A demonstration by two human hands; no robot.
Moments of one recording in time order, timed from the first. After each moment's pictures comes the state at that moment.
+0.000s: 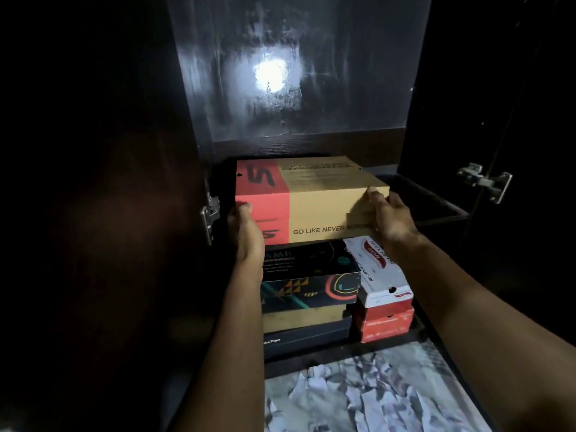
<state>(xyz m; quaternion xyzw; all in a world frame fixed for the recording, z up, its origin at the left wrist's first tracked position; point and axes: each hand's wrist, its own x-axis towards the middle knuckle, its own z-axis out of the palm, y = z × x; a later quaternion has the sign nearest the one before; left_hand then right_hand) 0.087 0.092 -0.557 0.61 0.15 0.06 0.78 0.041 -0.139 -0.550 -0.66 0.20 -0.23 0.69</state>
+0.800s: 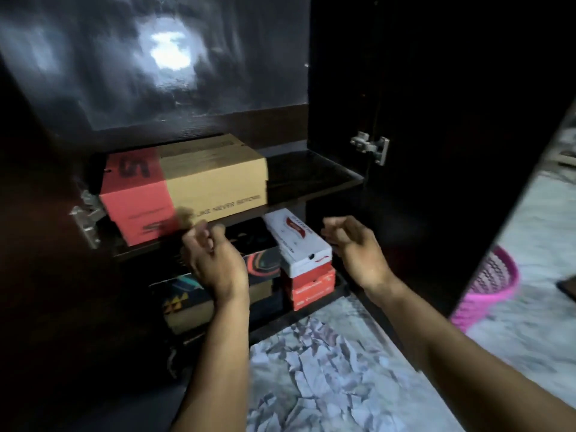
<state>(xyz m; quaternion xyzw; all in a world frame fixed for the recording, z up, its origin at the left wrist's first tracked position) -0.009 0.009 -0.597 0.61 0.07 0.19 0.76 -0.107 -0.171 -0.608 -0.73 0.16 -0.27 0.61</state>
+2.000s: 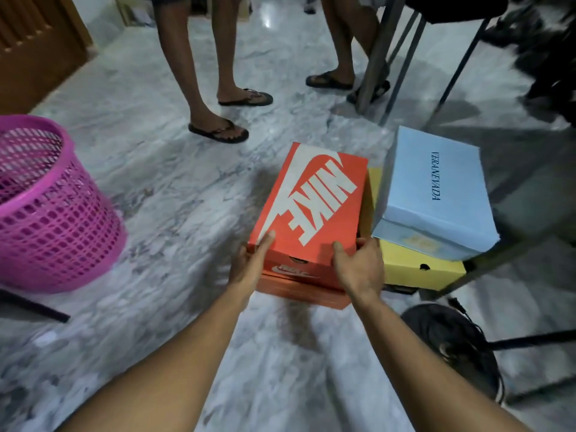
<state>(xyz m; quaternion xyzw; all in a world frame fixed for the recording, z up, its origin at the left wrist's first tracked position) -0.541 -0.375 -0.895 0.67 -0.34 -0.55 0.36 -0.736 -0.351 -0.864 -0.36 0.84 -0.32 0.24</state>
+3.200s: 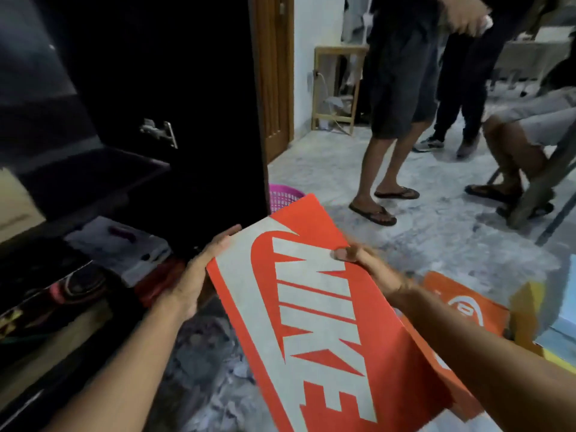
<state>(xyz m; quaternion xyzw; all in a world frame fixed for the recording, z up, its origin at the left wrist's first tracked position) -0.166 -0.129 -0.640 0.55 -0.33 -0.45 0.62 -0.460 -0.264 -0.631 -0.63 0.30 -0.26 0.67</state>
